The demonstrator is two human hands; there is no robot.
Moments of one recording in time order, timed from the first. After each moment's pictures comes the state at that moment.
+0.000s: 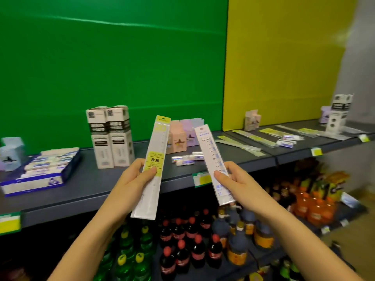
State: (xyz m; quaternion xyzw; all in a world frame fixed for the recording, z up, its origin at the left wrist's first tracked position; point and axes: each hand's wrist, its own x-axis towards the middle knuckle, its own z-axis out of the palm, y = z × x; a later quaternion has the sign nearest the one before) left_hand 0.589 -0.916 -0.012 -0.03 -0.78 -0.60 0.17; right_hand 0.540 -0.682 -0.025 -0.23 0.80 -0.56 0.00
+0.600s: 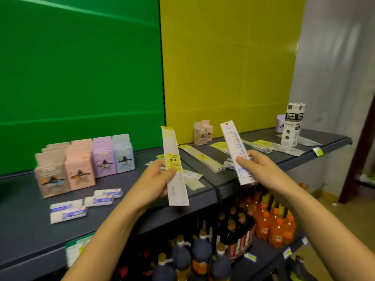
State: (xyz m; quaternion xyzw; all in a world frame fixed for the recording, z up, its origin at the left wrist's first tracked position) left_hand 0.359 -0.700 -0.004 -0.08 -0.79 -0.61 0.04; right_hand 0.342 -0.454 0.003 -0.07 0.82 -0.56 -0.08
